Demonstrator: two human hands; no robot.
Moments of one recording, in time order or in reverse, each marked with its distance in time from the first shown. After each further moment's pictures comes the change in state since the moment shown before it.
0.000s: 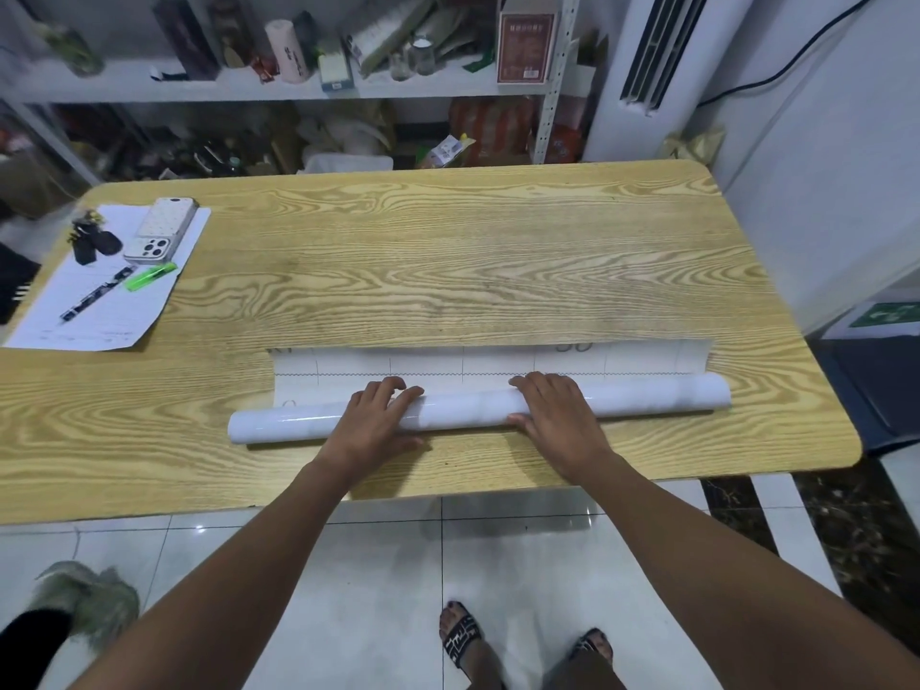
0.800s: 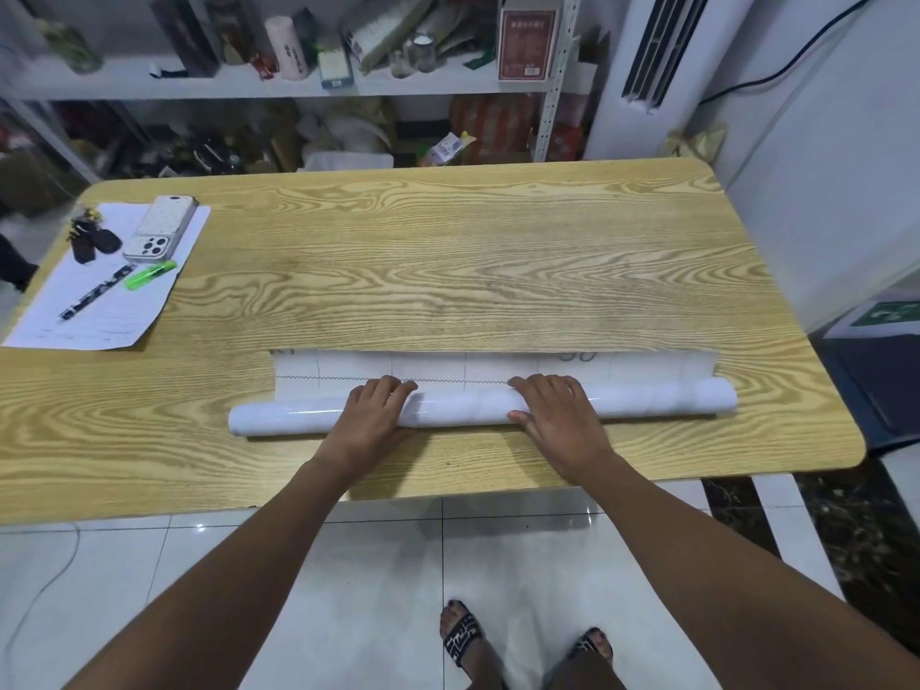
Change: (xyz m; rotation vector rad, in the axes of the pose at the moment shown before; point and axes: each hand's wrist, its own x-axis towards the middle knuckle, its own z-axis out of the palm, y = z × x) left_hand 0.002 -0.005 0.005 0.049 0.080 0.005; right_hand 0.000 -0.001 0.004 -0.076 0.009 0.022
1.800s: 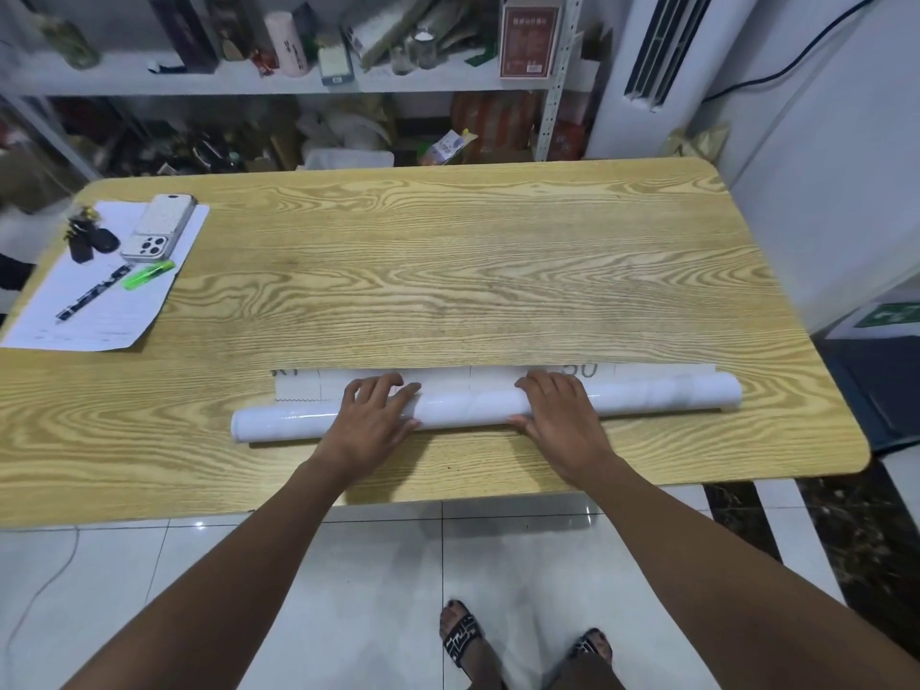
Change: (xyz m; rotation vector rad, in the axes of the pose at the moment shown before) left_hand 0.001 -0.003 -0.003 0.061 -0.014 0.000; right_hand 0.005 0.001 0.001 -0.025 -0.002 -0.012
